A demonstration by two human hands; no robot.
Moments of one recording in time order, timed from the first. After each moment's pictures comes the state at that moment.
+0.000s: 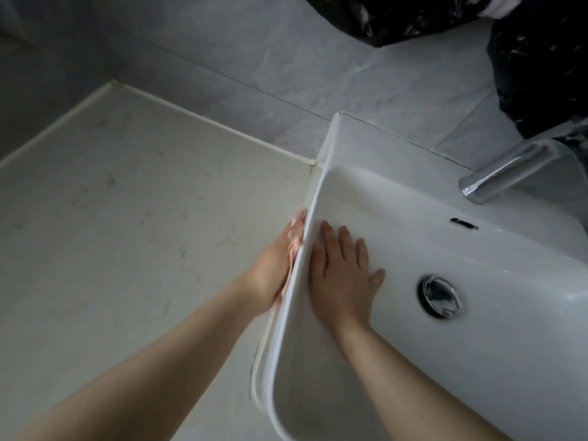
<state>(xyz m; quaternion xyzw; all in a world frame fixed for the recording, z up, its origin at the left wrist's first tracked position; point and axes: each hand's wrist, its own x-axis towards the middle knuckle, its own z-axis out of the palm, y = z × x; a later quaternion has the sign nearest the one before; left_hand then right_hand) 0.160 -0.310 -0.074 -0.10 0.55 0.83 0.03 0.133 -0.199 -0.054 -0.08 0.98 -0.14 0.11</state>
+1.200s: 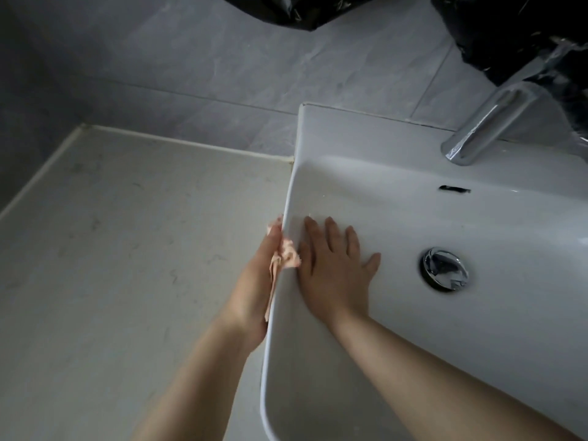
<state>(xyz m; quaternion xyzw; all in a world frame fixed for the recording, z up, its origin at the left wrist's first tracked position) 0.169 -0.299 -0.039 -0.16 0.36 0.91 0.11 0.129 -0.200 -0.054 -0.09 0.98 -0.14 0.10</state>
